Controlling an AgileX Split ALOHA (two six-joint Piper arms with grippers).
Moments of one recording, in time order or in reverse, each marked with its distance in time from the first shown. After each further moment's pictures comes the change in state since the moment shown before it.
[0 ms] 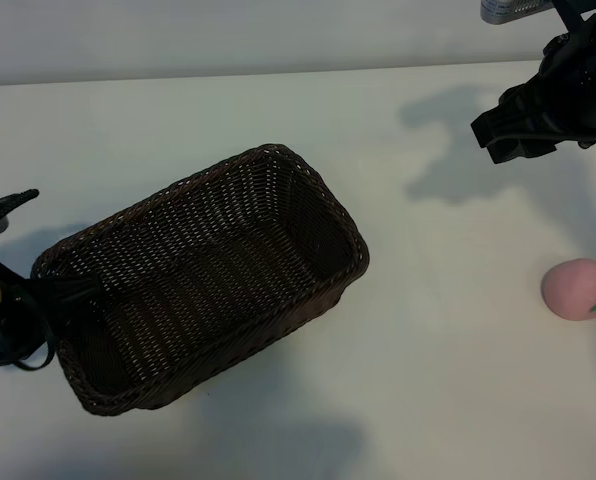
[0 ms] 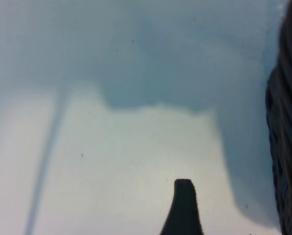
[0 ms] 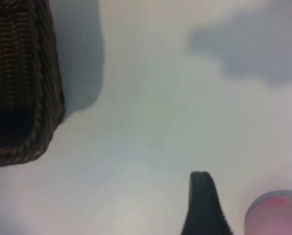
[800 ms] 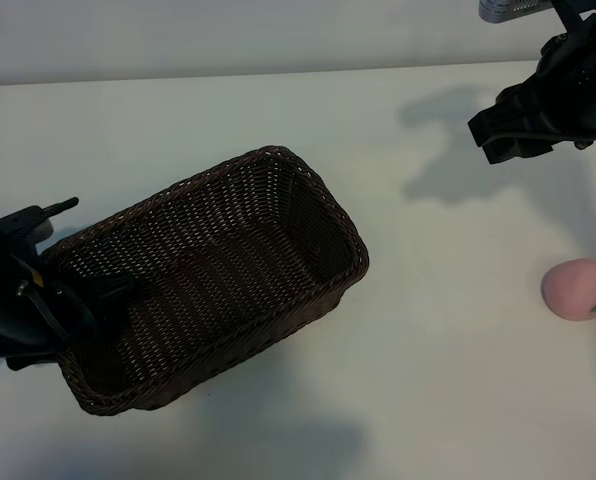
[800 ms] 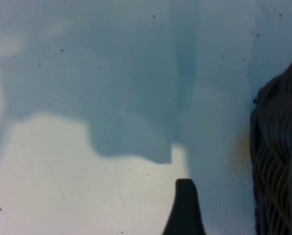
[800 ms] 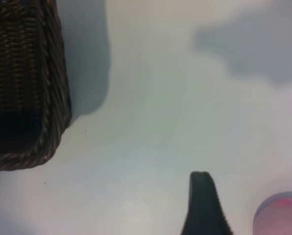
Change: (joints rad) left arm 0.058 0.229 0.001 -0.172 -0.211 0.186; right arm 0.000 0.000 0.000 0.021 0.001 0.000
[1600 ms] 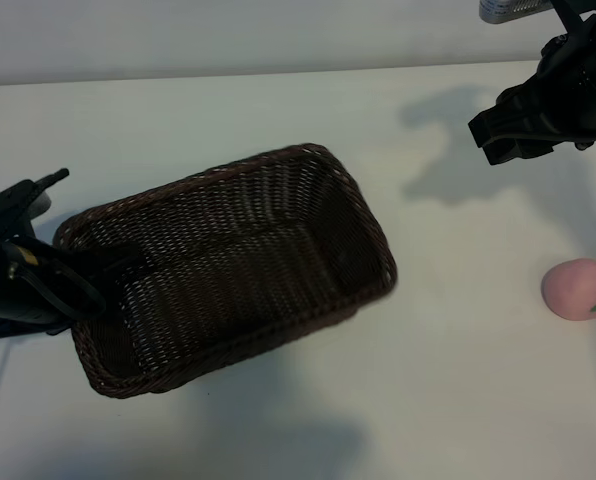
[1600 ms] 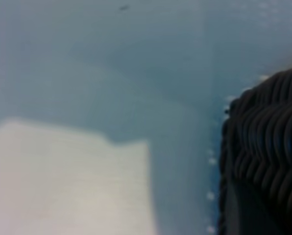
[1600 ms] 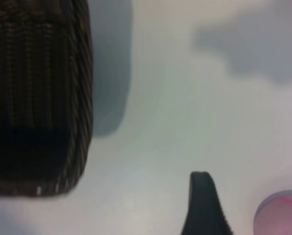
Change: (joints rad) left arm 0.002 -0.090 0.001 -0.219 -0.092 0.170; right arm 0.000 0.000 0.000 0.001 0.004 0.000
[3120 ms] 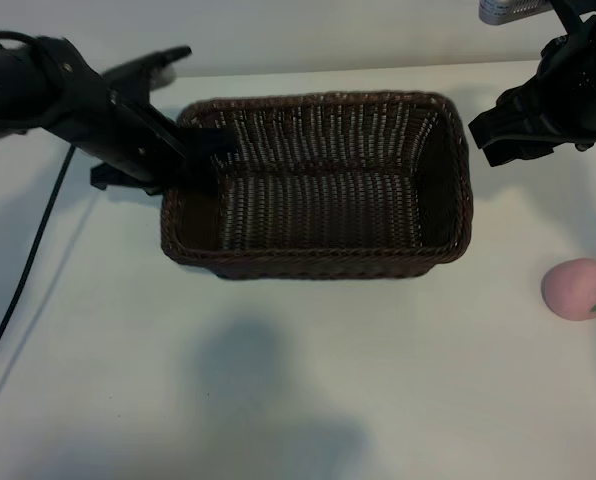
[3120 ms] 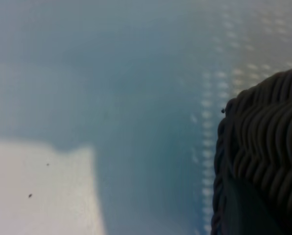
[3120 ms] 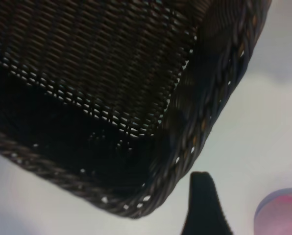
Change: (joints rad) left arm -0.023 0.540 -0.673 -0.294 0.224 0.538; right arm 0.000 0.000 0.000 0.000 0.006 0.000
